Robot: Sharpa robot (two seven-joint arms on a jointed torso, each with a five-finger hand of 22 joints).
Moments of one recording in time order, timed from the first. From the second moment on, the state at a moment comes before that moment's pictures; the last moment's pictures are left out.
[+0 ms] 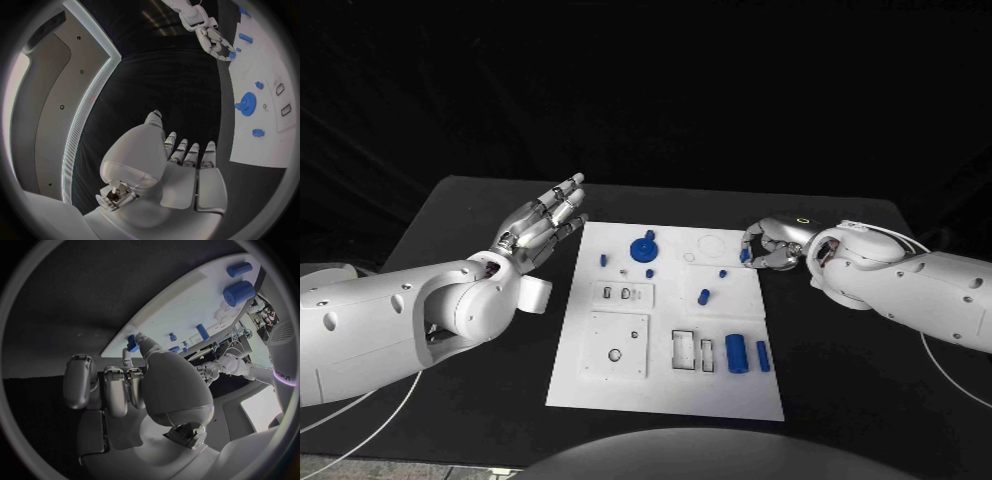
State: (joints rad) left arm 1.18 -0.94 -0.22 1.60 0.06 -0.19 0.58; left_hand 1.39 0.26 -0.24 0.27 0.40 0.25 0.01 0.04 0.03 0.01 0.06 0.14 0.02 0.00 0.11 0.00 0.00 0.16 0.01 0.25 0.01 0.00; right arm 1.11 -0.83 -0.10 1.26 -1.54 -0.25 -0.03; right_hand 1.29 -0.03 0.18 0.06 0.25 0.74 0.10 0.37 0.52 1.46 0.02 1.57 1.31 1.46 -0.03 1.57 1.31 0.05 1.40 0.08 1.30 1.31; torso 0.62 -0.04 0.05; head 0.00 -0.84
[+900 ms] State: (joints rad) left arm 1.18 -0.95 -0.22 1.60 0.06 -0.18 0.57; left_hand 1.39 0.26 -0.24 0.27 0.40 0.25 0.01 0.04 0.03 0.02 0.06 0.14 0.02 0.01 0.11 0.00 0.00 0.16 0.01 0.25 0.01 0.00; right arm 1.11 -0.82 -0.10 1.26 -1.53 -0.28 -0.03; right_hand 1.30 -0.01 0.23 0.07 0.54 0.78 0.08 0.46 0.59 1.47 0.00 1.57 1.31 1.46 -0.05 1.57 1.31 0.05 1.41 0.07 1.29 1.31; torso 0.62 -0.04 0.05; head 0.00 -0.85
